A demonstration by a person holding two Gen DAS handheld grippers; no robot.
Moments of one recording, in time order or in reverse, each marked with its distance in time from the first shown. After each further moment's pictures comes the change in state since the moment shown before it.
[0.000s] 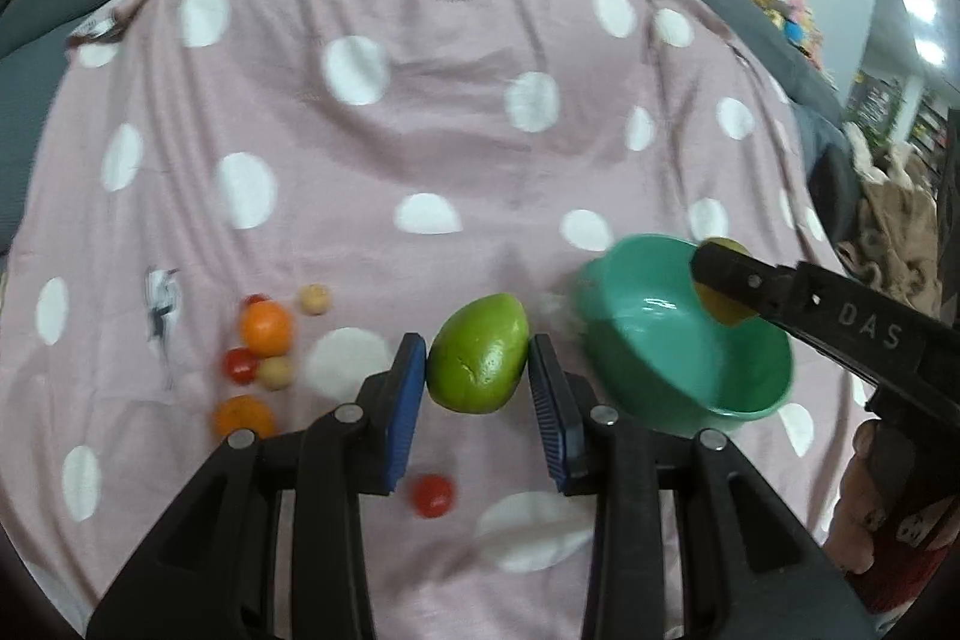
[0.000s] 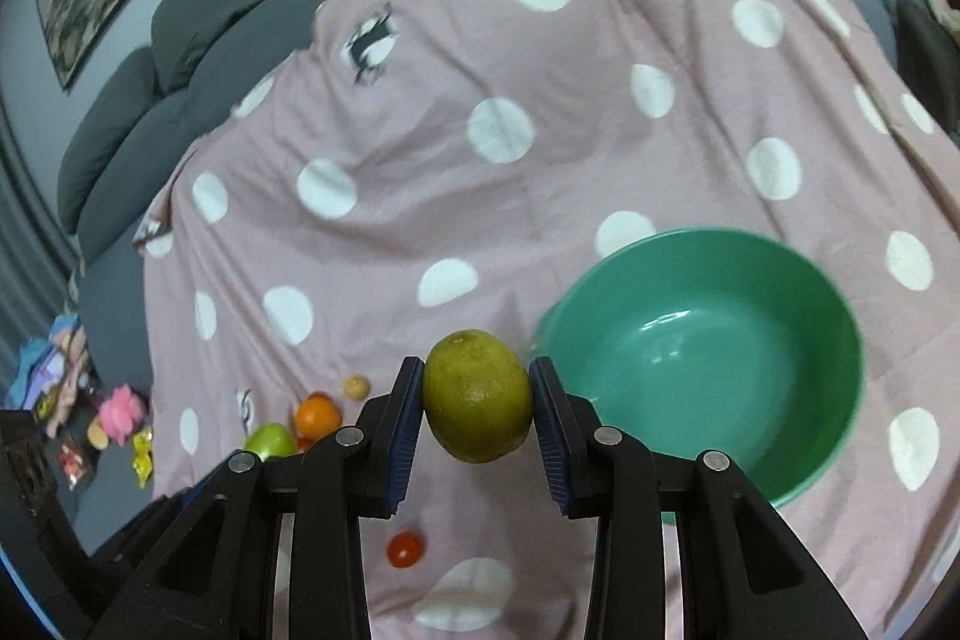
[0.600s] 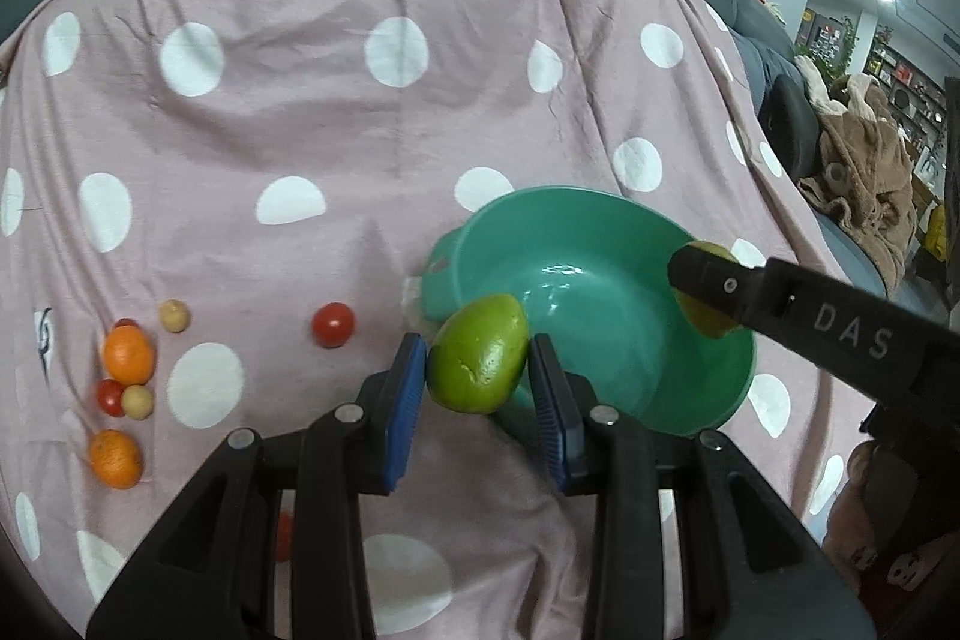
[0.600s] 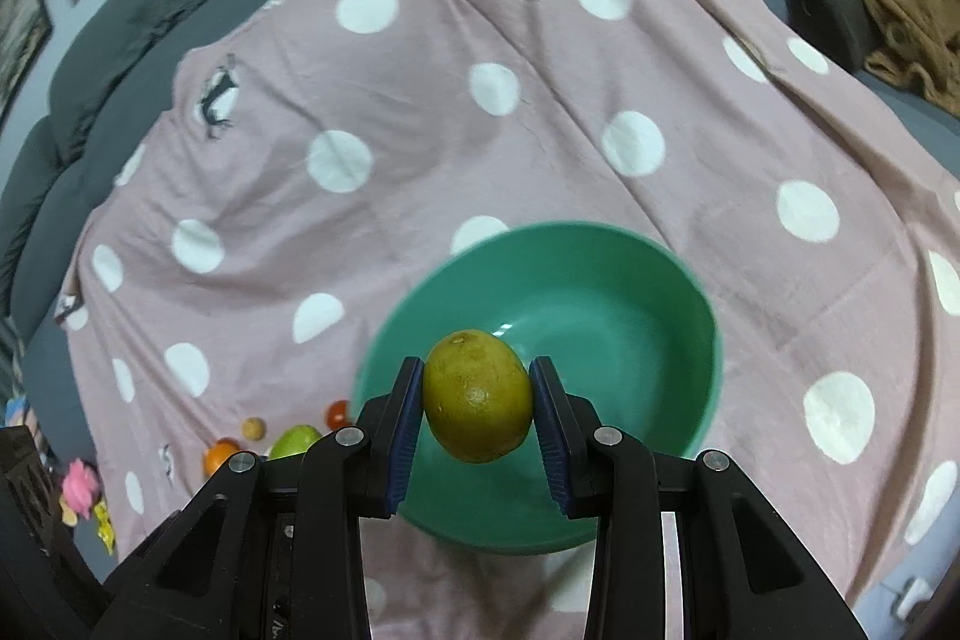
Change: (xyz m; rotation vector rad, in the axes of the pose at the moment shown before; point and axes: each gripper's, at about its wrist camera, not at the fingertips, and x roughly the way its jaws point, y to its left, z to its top) left arm 0.061 -0.074 0.003 0.106 0.088 -0.102; right arm 0.004 -0.077 0.006 0.163 0.014 -0.169
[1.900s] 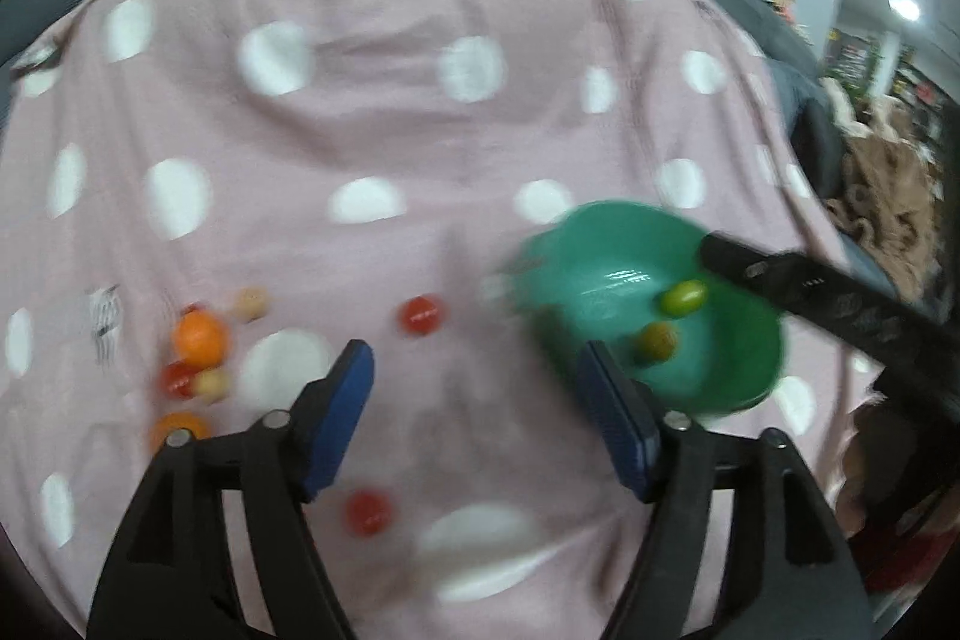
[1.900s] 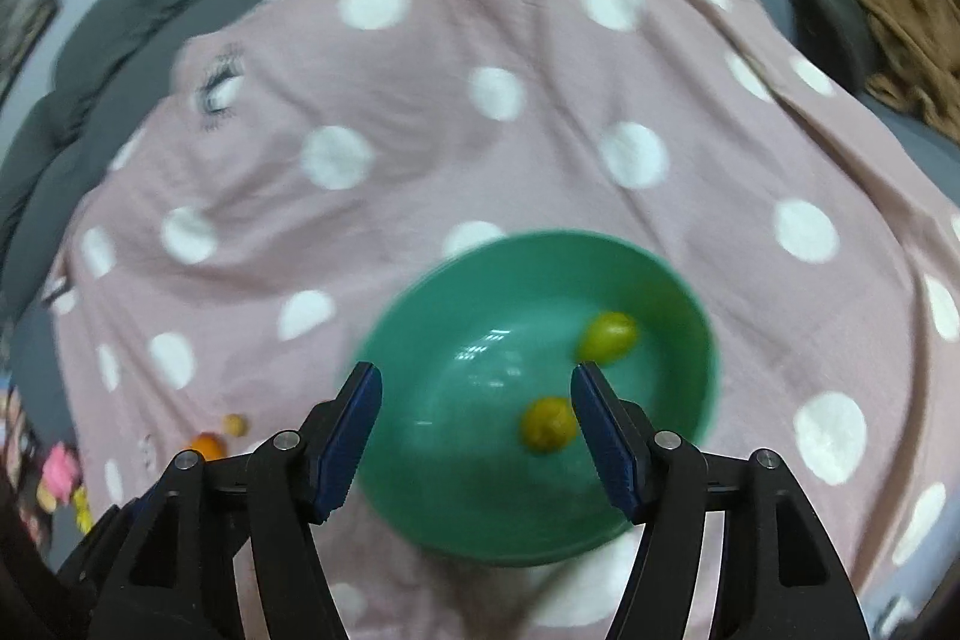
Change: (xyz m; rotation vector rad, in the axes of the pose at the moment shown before) left arm -0.041 0.059 -0.014 -0.060 -0.032 0.094; right arm -0.005 0.024 -0.006 -0.137 -0.019 0.058
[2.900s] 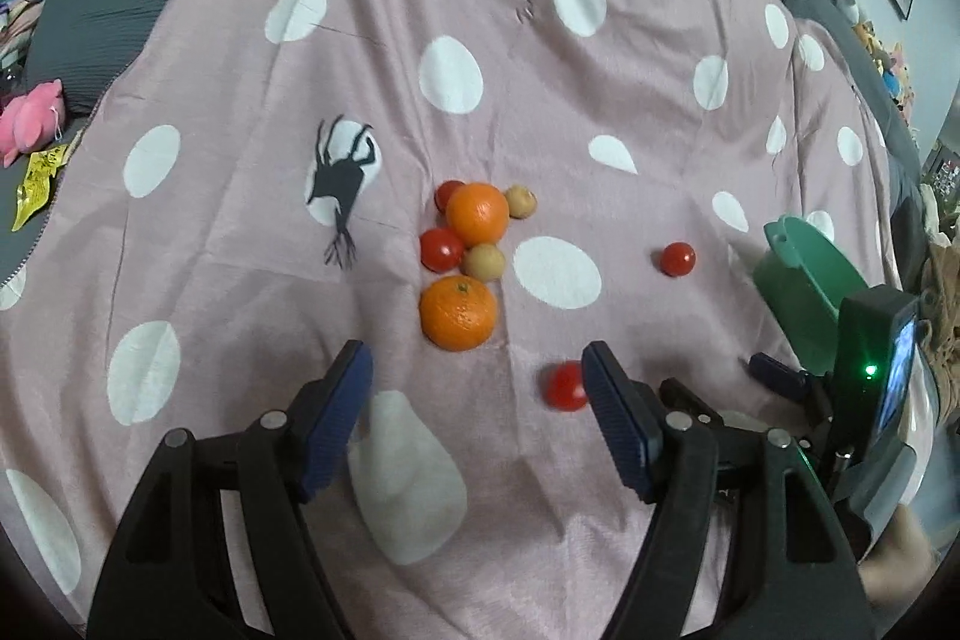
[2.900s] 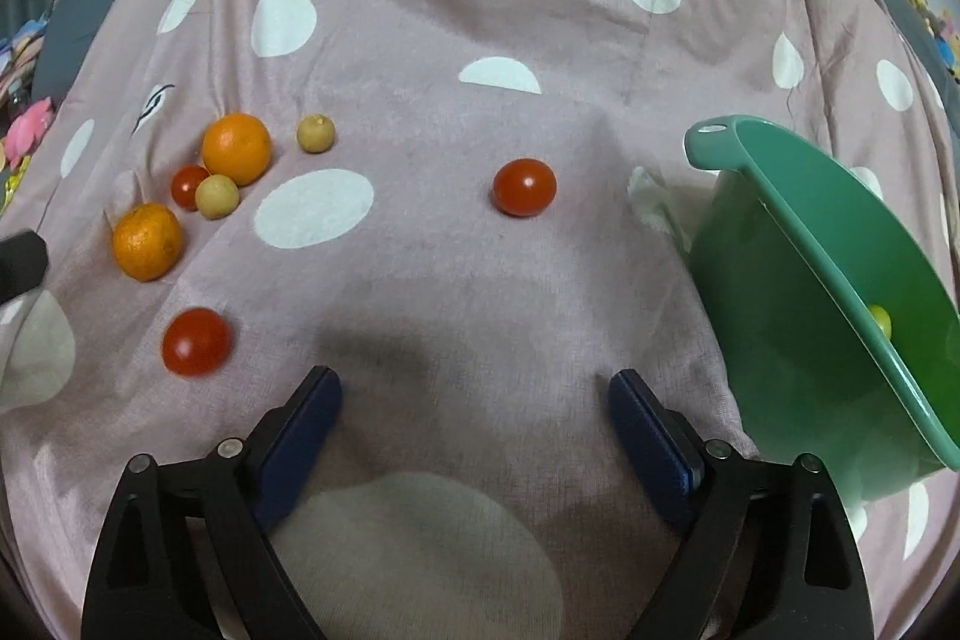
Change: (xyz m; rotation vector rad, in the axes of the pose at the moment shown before) left arm -0.041 0.140 -0.077 -0.272 -0.019 0.157; right arm 0.101 0.110 -0.124 -0.542 0.172 -0.033
